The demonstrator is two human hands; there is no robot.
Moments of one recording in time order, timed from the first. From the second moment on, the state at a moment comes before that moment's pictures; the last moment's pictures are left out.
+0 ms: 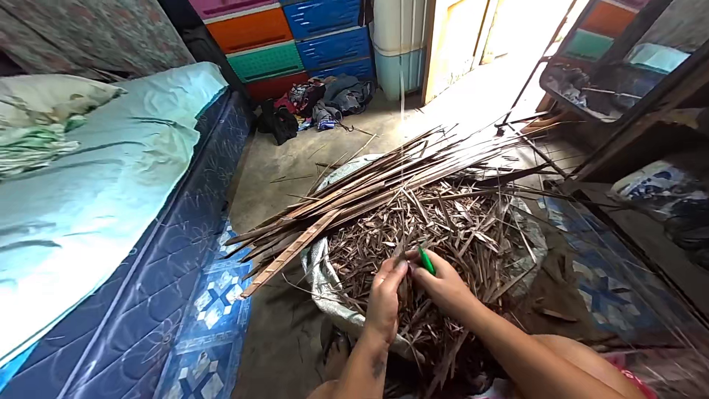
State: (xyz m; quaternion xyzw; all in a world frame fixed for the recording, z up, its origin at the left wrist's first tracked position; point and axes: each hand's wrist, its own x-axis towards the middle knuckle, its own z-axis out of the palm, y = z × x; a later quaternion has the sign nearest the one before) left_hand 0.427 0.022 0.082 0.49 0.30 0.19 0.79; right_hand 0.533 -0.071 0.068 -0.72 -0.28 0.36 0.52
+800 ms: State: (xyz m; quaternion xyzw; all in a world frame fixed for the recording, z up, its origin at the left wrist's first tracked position) left_hand 0.426 0.037 0.081 0.46 0.28 -0.01 0.84; right_hand 0.581 -0.078 0.055 -0.80 -0.17 0.22 0.53
